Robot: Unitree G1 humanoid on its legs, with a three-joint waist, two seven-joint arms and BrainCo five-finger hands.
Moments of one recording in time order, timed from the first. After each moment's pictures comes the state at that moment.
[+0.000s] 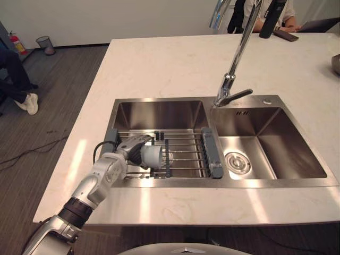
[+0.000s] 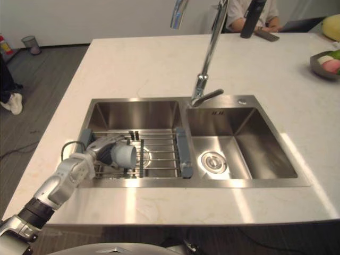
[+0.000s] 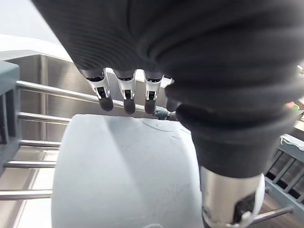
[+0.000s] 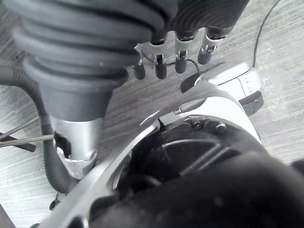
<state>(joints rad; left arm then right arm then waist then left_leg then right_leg) -0.25 0.45 -0.42 0.06 0.75 0.04 -0.27 0.21 -0.14 -0.30 1.04 0.05 -0.01 0.32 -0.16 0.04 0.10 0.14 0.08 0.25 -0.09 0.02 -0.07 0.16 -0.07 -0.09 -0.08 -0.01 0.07</state>
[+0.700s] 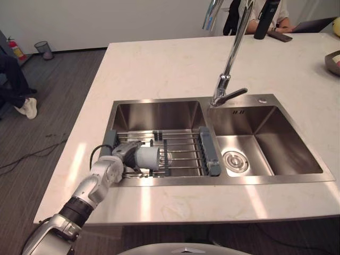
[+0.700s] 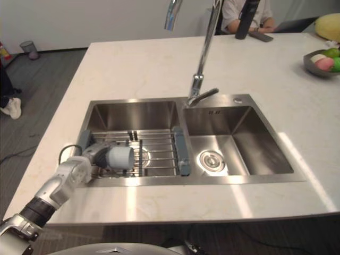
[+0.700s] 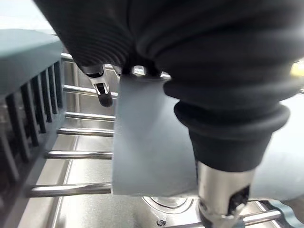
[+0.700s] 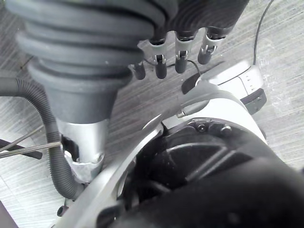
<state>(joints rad) -0.26 0.45 -0.43 0.19 0.77 0.11 -0.31 0.21 -0.13 -0.35 1.04 0.03 -0.01 0.32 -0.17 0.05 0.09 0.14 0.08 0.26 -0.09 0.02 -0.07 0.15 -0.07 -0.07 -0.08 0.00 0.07</state>
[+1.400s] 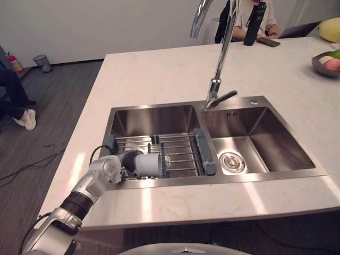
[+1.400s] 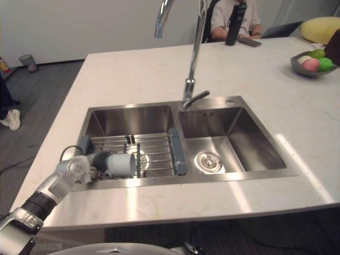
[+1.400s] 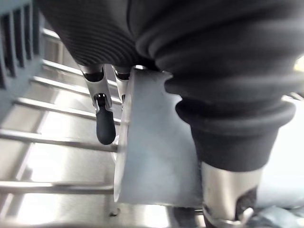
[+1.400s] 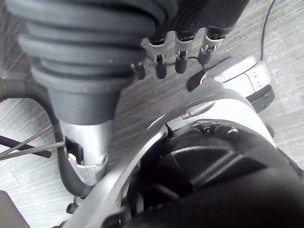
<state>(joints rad) -0.30 0.45 -0.44 0.33 0.48 0.03 -0.46 0.21 -0.14 -0.37 1.04 -0.01 -0.01 0.33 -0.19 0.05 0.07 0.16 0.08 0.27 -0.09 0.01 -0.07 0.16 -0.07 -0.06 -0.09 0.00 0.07</state>
